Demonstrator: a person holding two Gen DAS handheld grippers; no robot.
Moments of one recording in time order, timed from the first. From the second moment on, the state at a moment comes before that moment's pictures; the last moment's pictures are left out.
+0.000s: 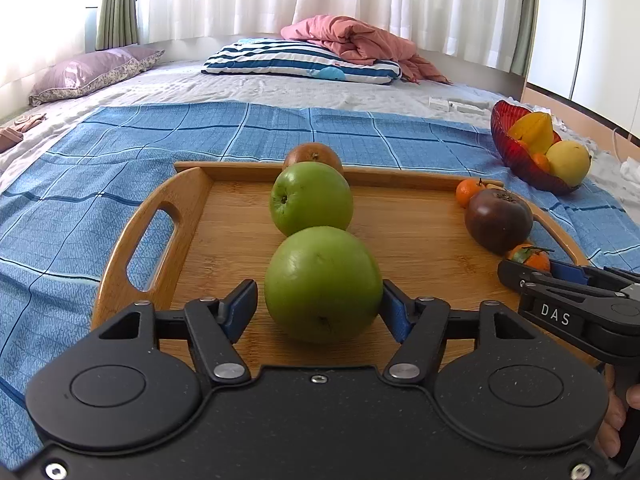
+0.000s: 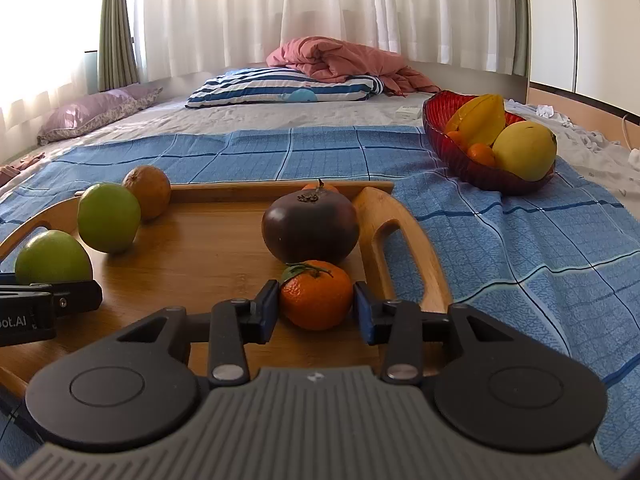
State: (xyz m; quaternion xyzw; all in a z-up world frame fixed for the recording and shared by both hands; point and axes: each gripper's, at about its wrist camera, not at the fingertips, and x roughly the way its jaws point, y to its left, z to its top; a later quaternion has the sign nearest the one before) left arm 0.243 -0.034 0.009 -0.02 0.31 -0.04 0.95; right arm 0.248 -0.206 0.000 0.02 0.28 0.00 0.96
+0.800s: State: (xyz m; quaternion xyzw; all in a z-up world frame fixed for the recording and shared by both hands) left arm 0.231 -0.038 0.004 0.00 0.34 -0.03 0.94; right arm 0.233 -0.196 0.003 0.01 0.31 0.02 0.95
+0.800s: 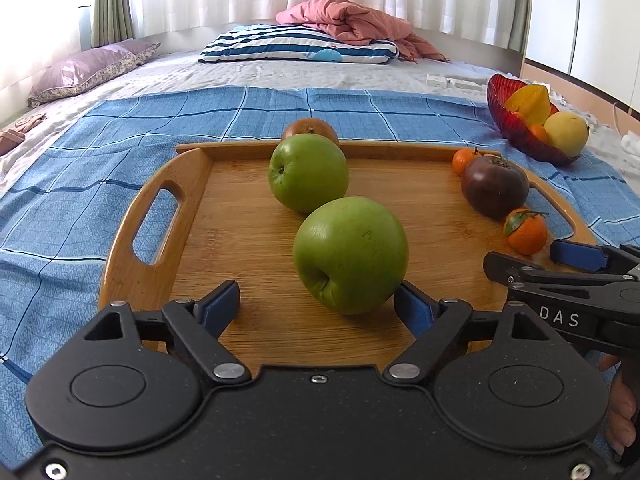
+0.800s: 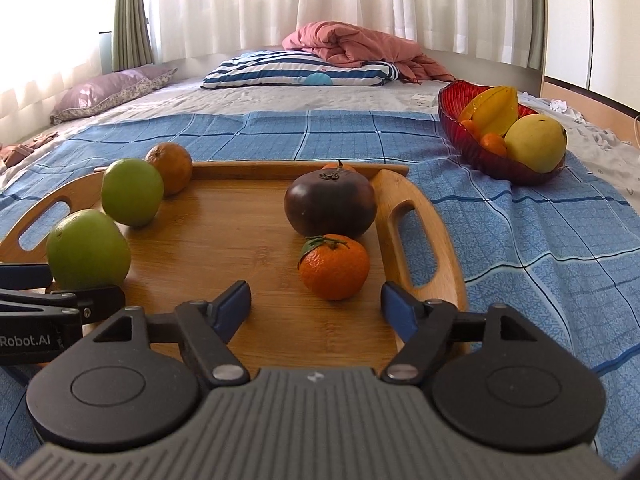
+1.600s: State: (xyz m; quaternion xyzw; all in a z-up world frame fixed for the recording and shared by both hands) left arm 0.200 -0.032 0.005 0.00 0.34 -0.04 0.94; right arm 0.201 -0.194 0.007 0.02 0.32 0.03 0.95
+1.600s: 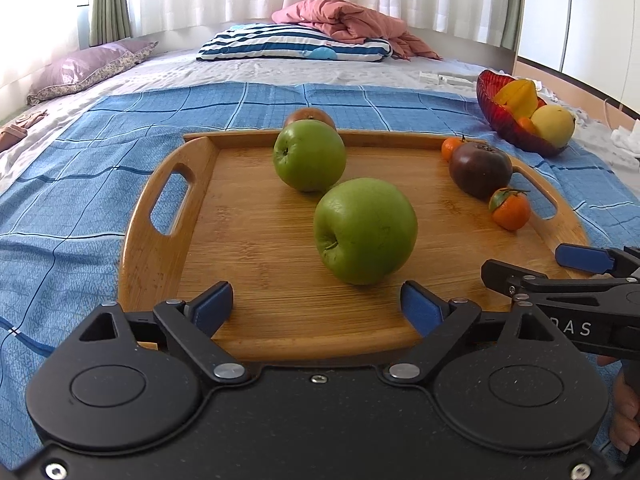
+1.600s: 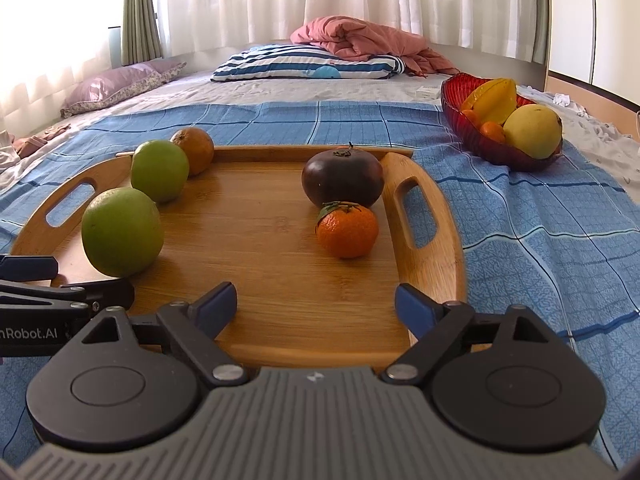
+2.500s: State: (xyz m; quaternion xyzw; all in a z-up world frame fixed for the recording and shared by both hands) left arm 0.132 -0.025 0.033 -0.01 0.30 -0.08 0.95; right arm 0.134 -0.195 0.023 0.00 0.27 0.04 0.96
